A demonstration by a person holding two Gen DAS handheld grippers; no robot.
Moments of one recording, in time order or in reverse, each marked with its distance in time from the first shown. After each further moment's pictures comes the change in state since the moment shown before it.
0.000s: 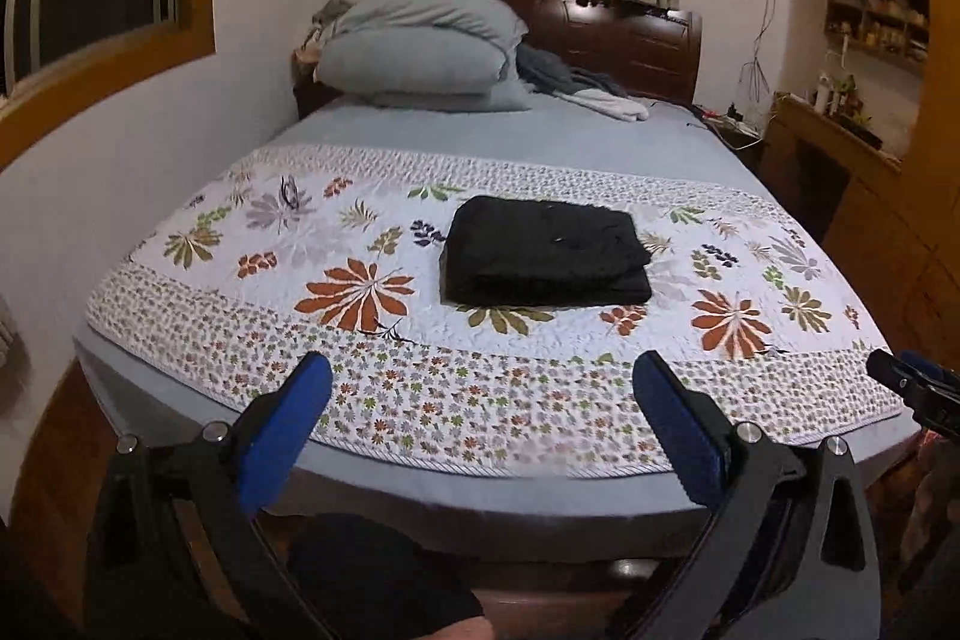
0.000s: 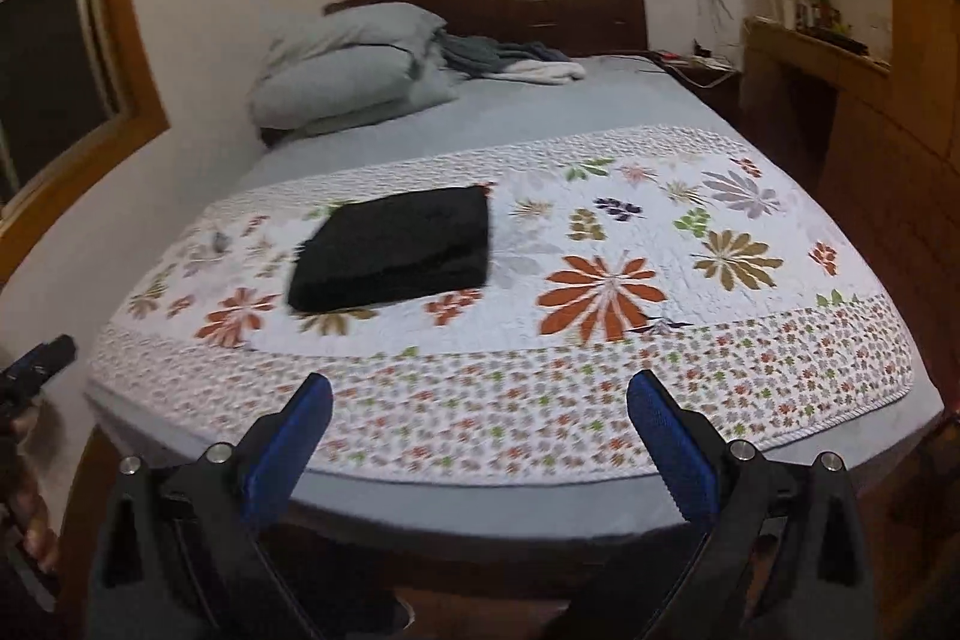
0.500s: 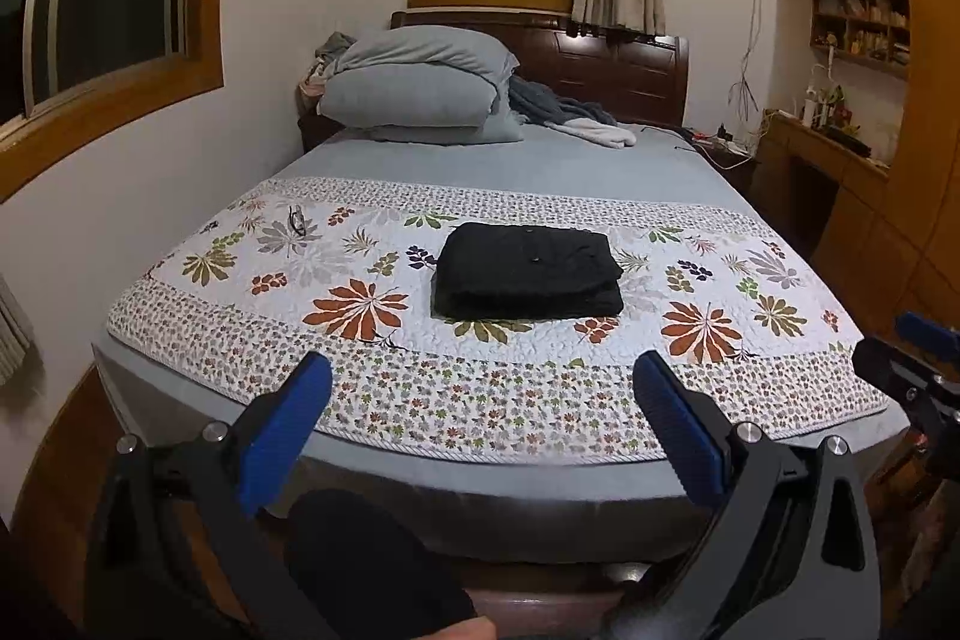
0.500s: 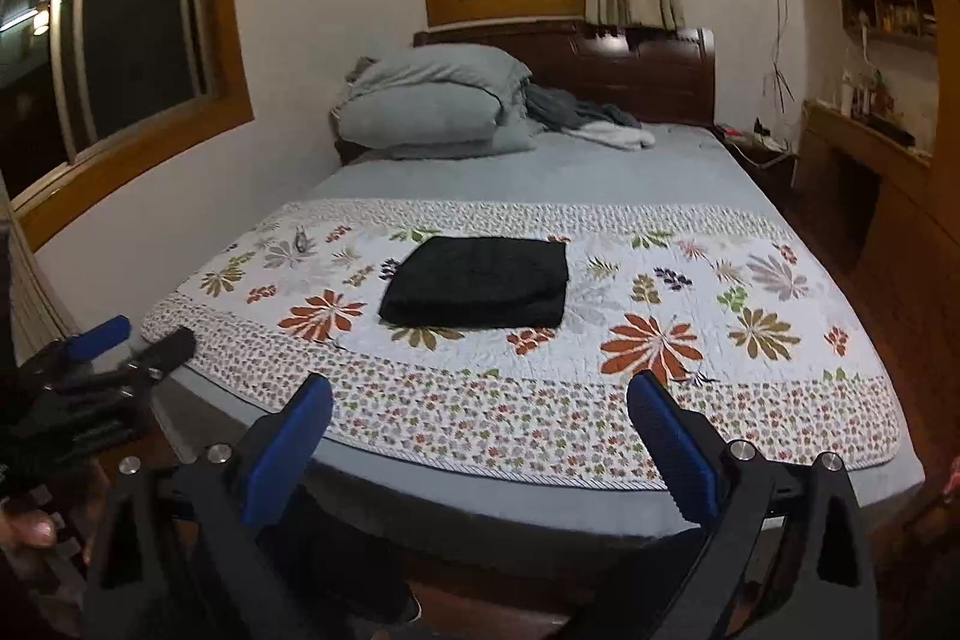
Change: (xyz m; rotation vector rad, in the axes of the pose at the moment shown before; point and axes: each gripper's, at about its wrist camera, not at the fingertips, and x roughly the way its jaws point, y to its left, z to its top) left arm -0.067 -0.033 -0.020 0.031 -0.071 0.006; right arm -0.096 0.074 -0.009 -0.162 -0.107 0.084
